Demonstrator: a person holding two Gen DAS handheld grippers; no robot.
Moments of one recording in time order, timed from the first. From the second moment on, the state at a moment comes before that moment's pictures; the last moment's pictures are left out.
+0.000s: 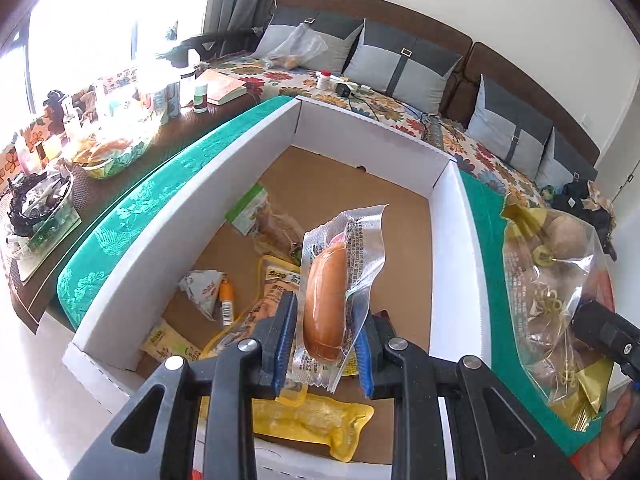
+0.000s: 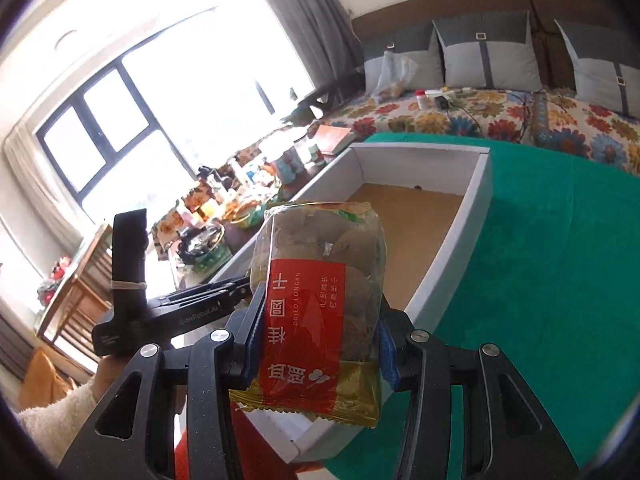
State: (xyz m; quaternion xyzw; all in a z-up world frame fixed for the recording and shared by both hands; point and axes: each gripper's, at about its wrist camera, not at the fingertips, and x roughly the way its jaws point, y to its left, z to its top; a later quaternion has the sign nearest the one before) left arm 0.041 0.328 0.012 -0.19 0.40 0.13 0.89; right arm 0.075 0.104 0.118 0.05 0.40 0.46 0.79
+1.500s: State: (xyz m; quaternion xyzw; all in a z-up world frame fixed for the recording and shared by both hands) left arm -0.013 0.280 0.069 -0.06 0.37 0.29 0.88; right arm 0.047 0.112 0.137 -0.10 0.41 0.35 0.83
